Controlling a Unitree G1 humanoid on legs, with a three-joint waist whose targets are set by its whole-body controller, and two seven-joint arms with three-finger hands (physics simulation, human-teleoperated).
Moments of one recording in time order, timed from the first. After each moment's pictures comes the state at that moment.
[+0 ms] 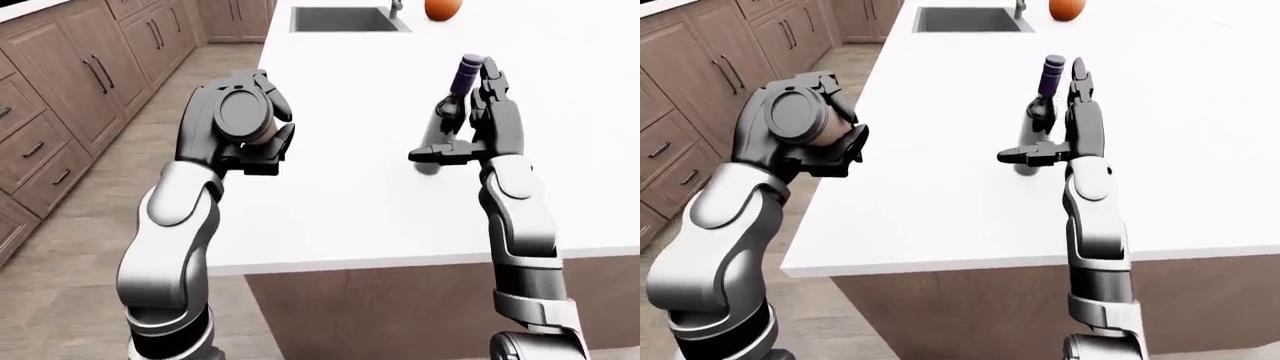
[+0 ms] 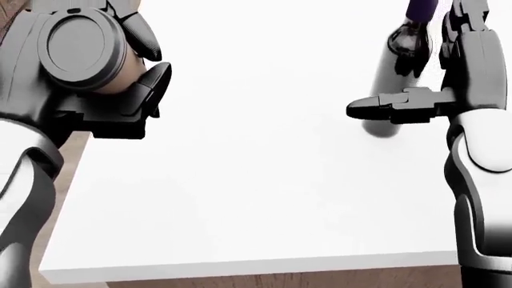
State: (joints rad) left arm -0.63 0.18 0.08 -0.54 -0.04 0.87 -0.12; right arm -0.62 -0.31 -0.19 0.08 -0.02 0.32 -0.02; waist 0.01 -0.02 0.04
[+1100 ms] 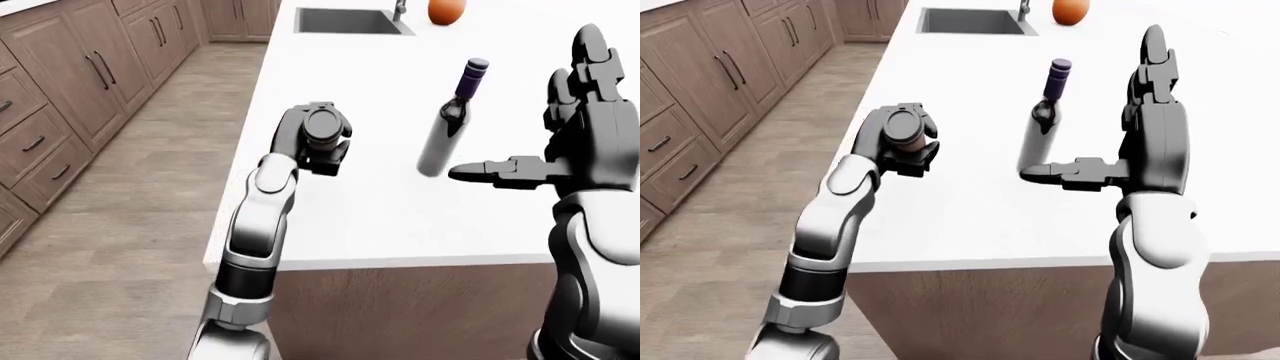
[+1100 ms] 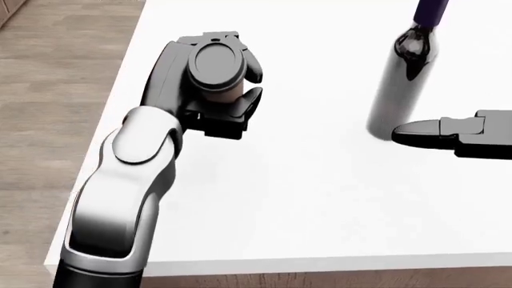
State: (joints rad) left arm -0.77 -0.03 -0.04 0.07 0.09 0.60 -0.07; right arm -0.43 -0.31 -0.28 -0.72 -0.14 0.82 0.06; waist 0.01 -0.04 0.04
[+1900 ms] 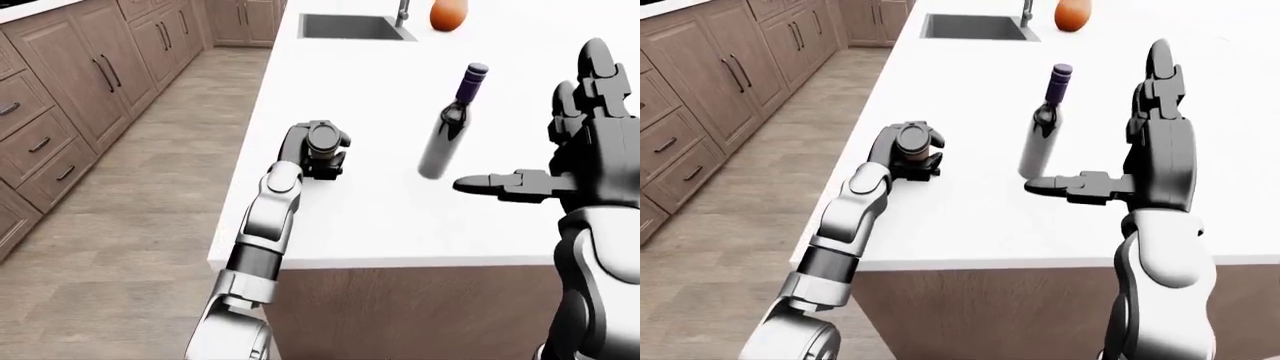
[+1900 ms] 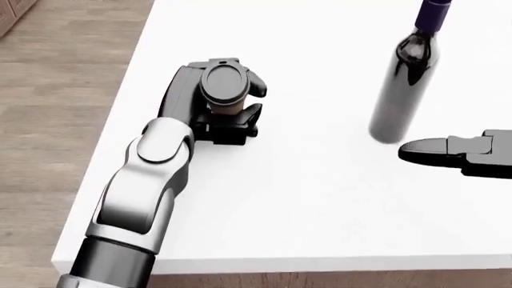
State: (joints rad) left arm -0.84 -0.03 -0.01 0.46 0.06 0.41 -0.01; right arm -0.36 -0.29 -0.31 -0.78 -0.13 0.81 0.07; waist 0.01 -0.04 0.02
